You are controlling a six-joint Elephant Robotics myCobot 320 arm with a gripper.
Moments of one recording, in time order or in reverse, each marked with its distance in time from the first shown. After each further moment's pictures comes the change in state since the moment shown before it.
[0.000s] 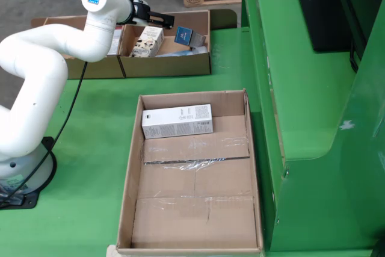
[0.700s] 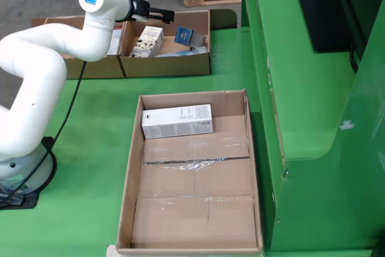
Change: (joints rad) arm -0.006 0.028 -0.026 0.075 0.000 -0.002
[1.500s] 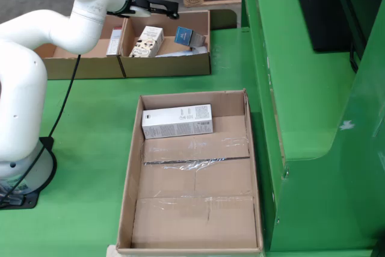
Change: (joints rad) arm -0.098 0.370 -0.190 -0.212 -0.034 -0.107
